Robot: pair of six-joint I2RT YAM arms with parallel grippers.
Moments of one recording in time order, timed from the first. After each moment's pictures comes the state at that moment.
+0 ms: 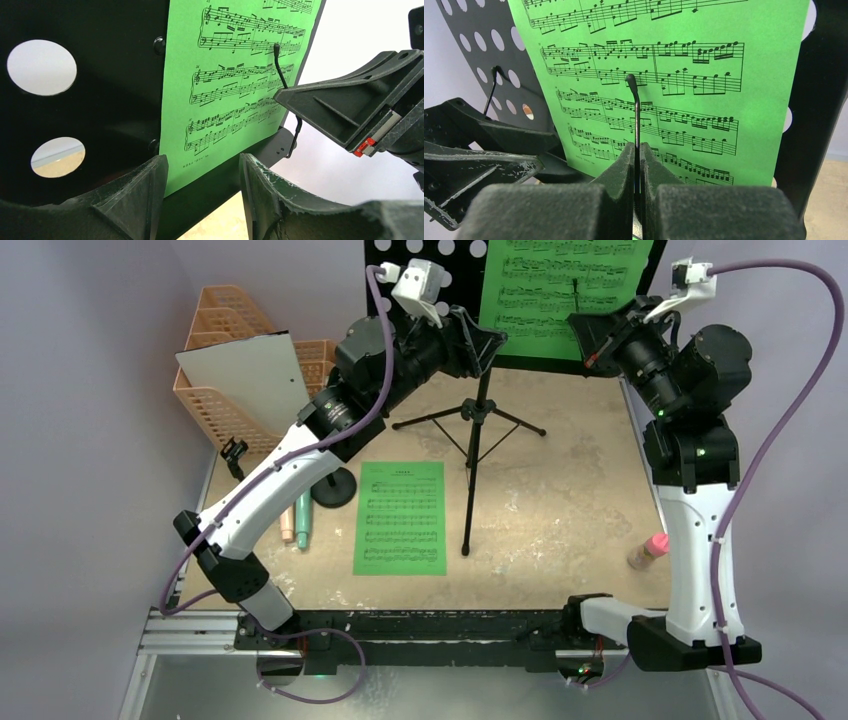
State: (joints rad) left arm -0.84 1.63 1.97 -0.16 -0.05 -0.38; right arm 0.08 1.19 1.77 -0.43 -0.32 0.37
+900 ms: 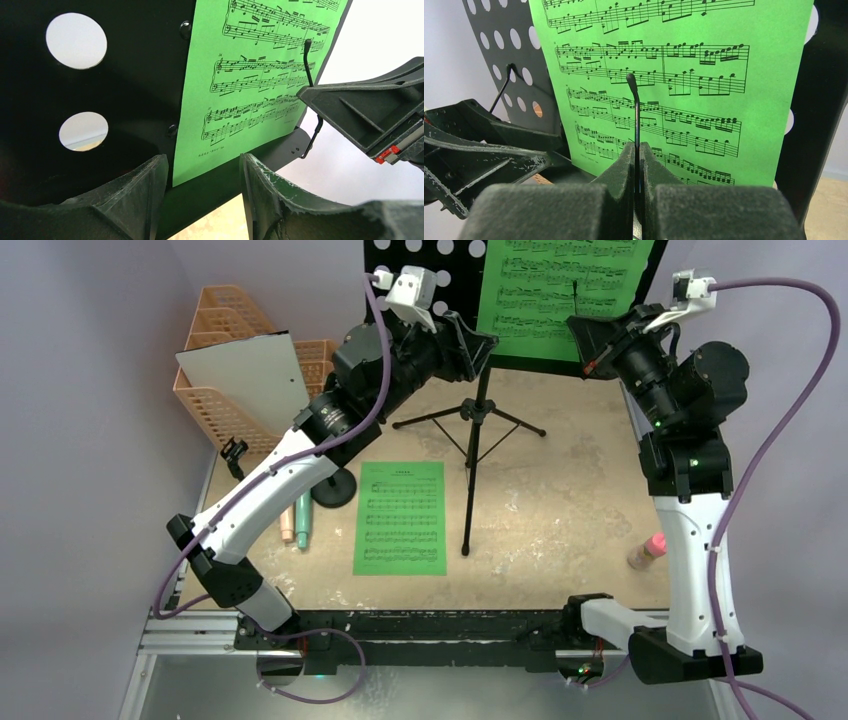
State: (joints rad) left arm -0.84 1.59 1.91 -0.15 -0.11 -0.38; right arm 0.08 1.13 1.65 -0.30 -0.34 0.37
